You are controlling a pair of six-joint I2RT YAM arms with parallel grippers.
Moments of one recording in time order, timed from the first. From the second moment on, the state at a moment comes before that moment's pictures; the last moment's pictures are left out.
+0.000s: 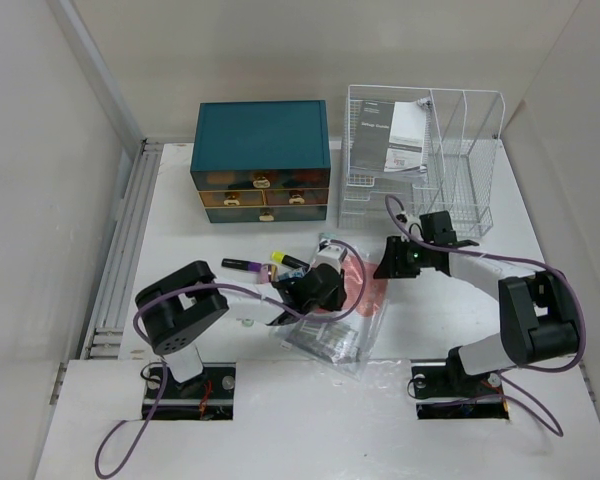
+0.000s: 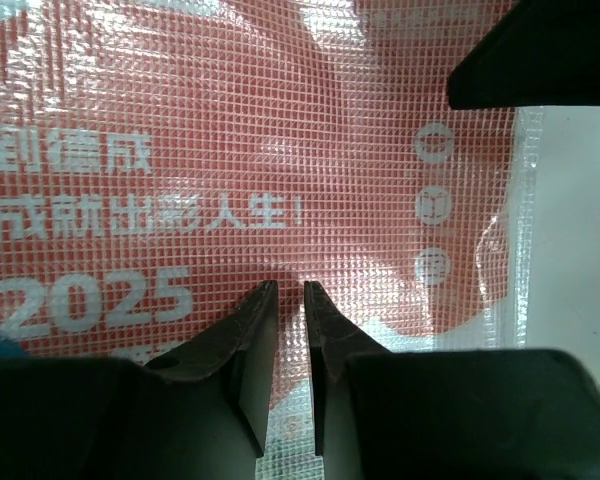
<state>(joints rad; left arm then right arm) -1.09 1.69 0.71 0.30 -0.23 -0.67 0.19 1.44 0.67 -0.23 -0.57 0.22</state>
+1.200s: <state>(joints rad) -1.06 1.58 0.77 0.14 -0.17 -0.59 0.17 1.14 0.80 -0.47 -0.52 0.11</state>
